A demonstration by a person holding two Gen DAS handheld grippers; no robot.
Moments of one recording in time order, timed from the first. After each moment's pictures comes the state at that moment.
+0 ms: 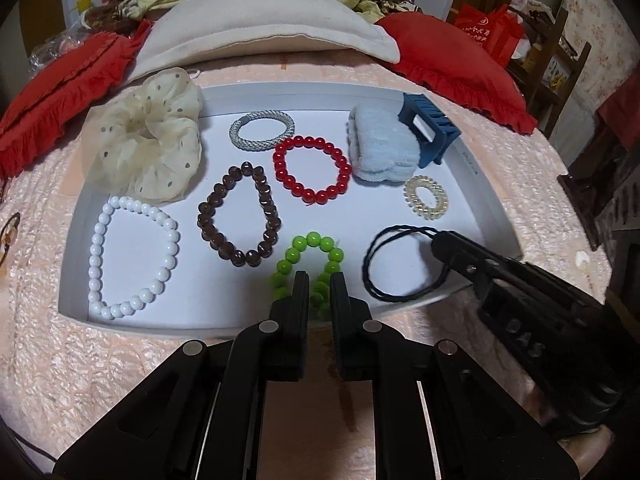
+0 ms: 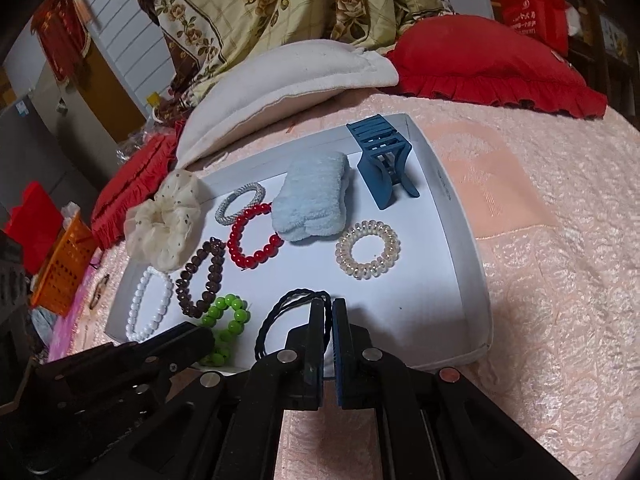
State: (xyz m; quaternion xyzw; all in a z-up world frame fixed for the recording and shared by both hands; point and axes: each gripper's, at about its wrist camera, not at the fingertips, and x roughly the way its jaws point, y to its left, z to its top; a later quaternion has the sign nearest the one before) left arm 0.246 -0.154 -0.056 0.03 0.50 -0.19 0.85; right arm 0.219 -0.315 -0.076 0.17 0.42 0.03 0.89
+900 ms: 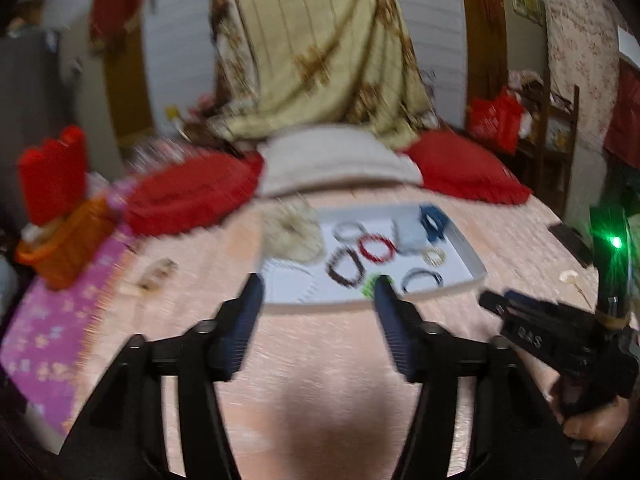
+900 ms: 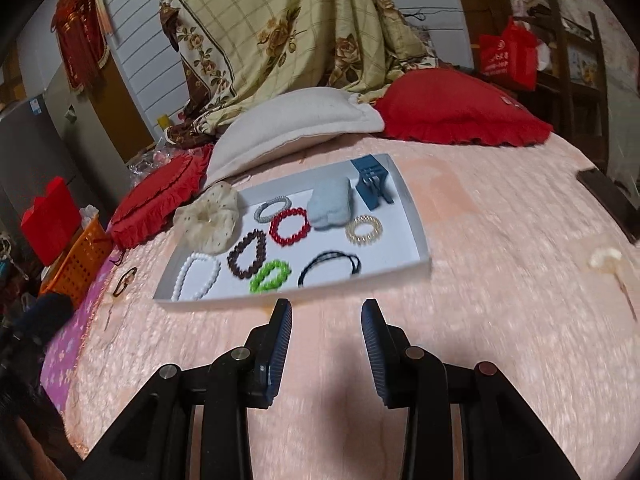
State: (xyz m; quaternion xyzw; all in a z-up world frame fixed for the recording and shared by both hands) left arm 0.076 -0.063 0.065 0.06 0.26 -0.09 0.96; right arm 0.091 -0.289 -0.015 0.16 0.36 -0.01 0.92
